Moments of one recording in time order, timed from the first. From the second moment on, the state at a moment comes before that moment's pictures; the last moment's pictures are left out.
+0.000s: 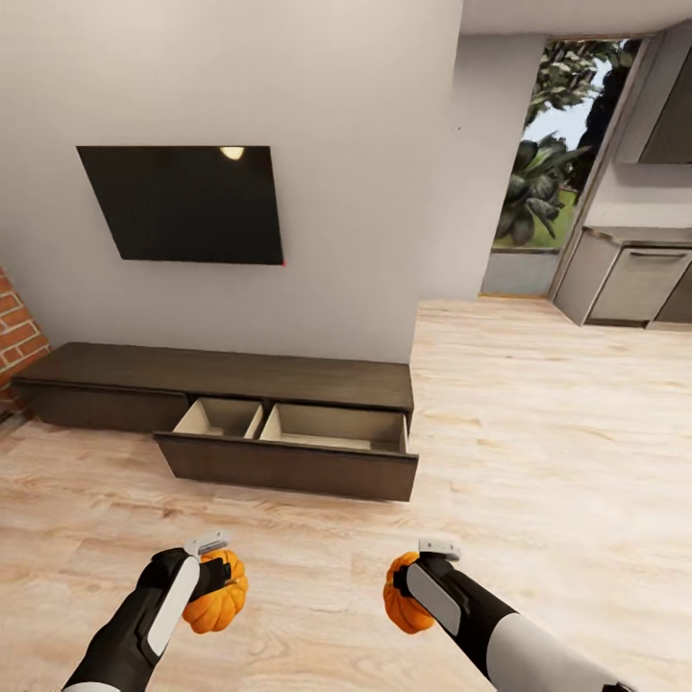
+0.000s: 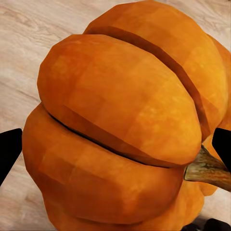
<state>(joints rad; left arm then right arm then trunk) -0.41 0.04 0.04 -0.99 0.39 0.79 0.37 -0.65 0.03 0.75 -0.53 -0.98 0.43 -0.61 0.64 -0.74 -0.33</state>
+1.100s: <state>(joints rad) -0.41 0.04 0.04 -0.98 0.39 0.79 0.37 -0.65 0.03 0.76 -0.53 -0.97 0.42 -0.60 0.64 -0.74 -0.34</state>
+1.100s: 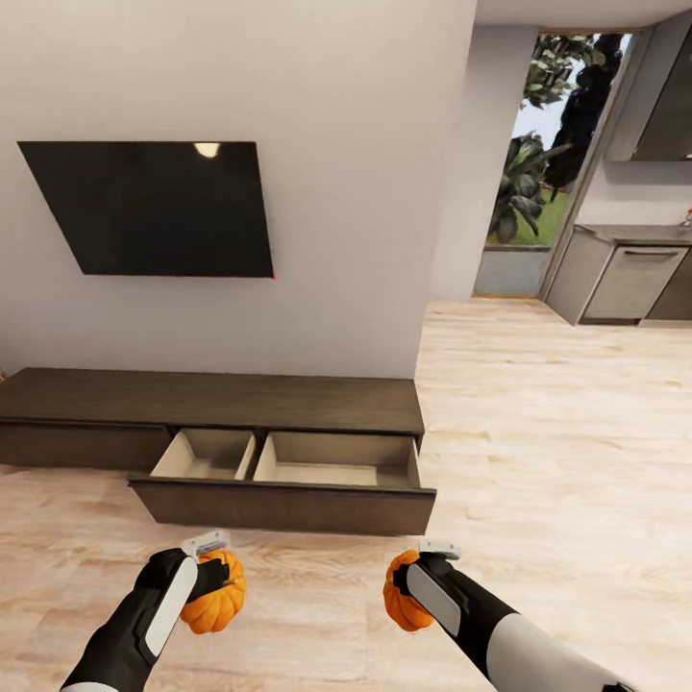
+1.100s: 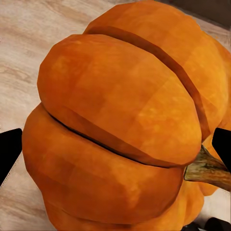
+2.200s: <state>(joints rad) -0.41 0.04 0.03 -0.98 0.39 0.79 0.37 -0.65 0.03 0.75 -0.53 -0.99 0.41 -0.55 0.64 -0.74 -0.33</state>
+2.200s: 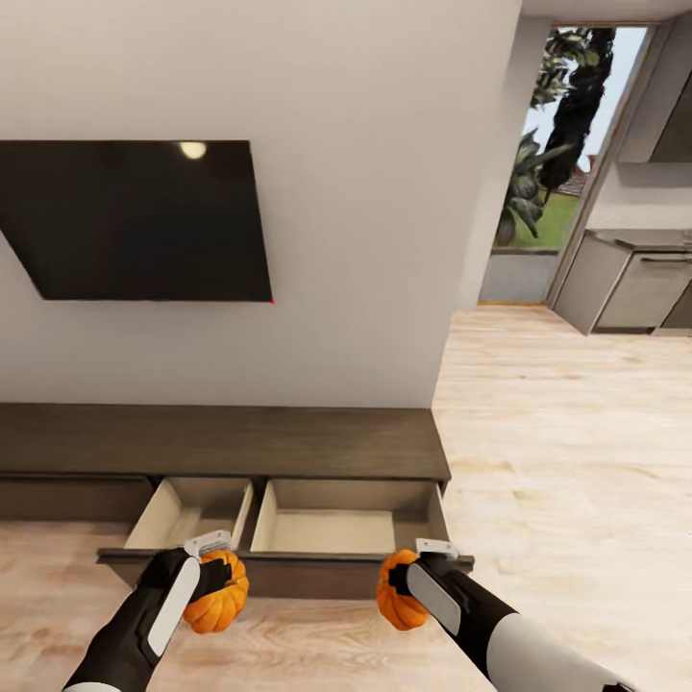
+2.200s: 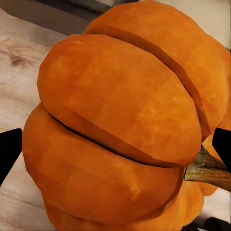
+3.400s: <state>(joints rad) -0.51 -0.08 -0.08 -0.87 0.39 0.69 0.38 -0.70 0.13 0.76 -0.60 -0.99 0.40 -0.50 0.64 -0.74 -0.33</state>
